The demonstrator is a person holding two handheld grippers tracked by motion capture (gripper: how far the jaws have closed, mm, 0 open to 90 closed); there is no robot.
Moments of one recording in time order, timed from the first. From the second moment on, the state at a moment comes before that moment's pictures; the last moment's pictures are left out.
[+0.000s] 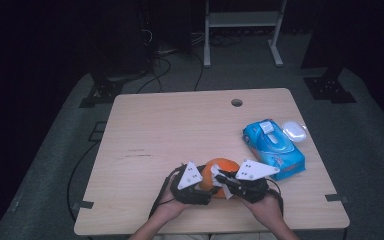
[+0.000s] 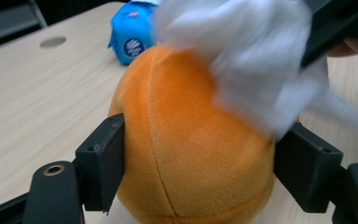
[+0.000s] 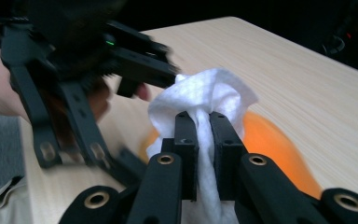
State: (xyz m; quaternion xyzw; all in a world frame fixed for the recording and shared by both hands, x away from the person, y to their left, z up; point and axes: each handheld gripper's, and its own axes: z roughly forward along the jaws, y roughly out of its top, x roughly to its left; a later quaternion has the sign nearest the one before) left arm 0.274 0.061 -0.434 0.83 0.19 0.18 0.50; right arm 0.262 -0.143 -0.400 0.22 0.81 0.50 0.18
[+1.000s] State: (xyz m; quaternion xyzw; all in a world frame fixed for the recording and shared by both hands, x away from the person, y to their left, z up) left arm 0.275 0.061 -0.439 0.82 0.16 0.17 0.52; right arm 0.271 -0.161 -0.395 0.26 0.80 0.50 0.19
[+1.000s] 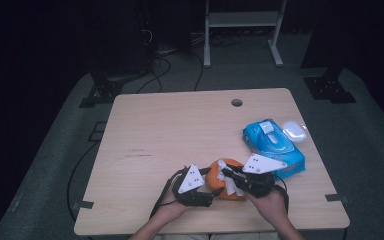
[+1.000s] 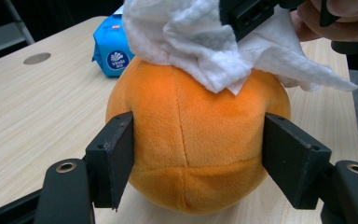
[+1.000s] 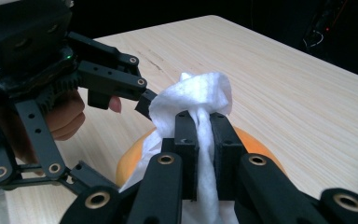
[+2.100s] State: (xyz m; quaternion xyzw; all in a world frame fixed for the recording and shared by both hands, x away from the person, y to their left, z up) left arm 0.290 0.081 -0.443 0.83 0.17 0.13 0.52; right arm 0.290 -0.193 -0.417 0.32 0.80 0.48 0.16
